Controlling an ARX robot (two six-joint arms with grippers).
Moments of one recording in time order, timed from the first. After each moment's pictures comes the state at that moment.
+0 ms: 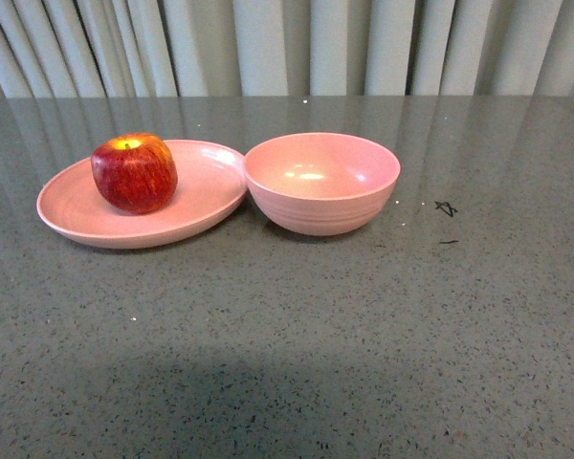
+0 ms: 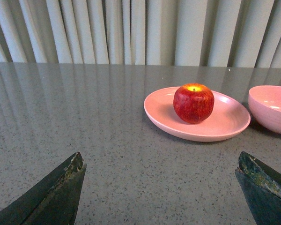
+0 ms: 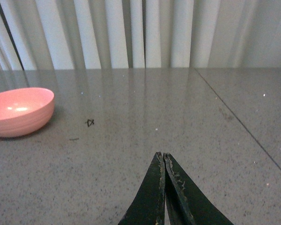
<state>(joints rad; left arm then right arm) 0.00 0.01 0.01 0.00 0.00 -0.01 0.00 0.00 0.02 0.01 0.00 0.01</state>
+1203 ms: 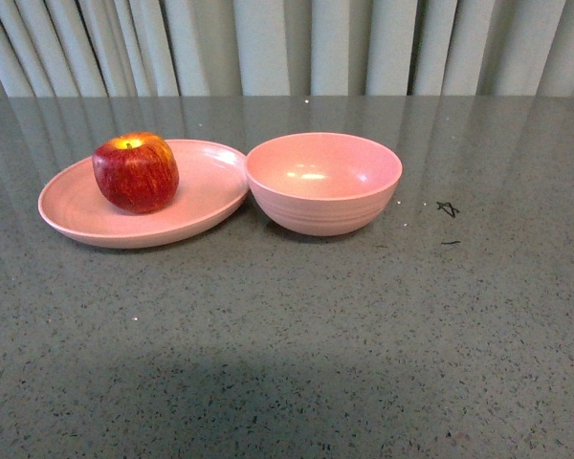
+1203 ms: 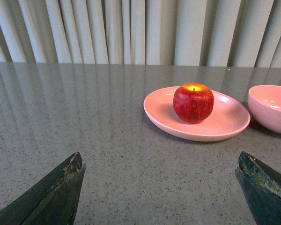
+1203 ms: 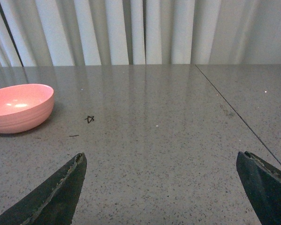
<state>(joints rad) 0.00 0.01 0.01 0.00 0.00 -0.01 0.00 0.00 0.01 0.00 0.00 0.01</state>
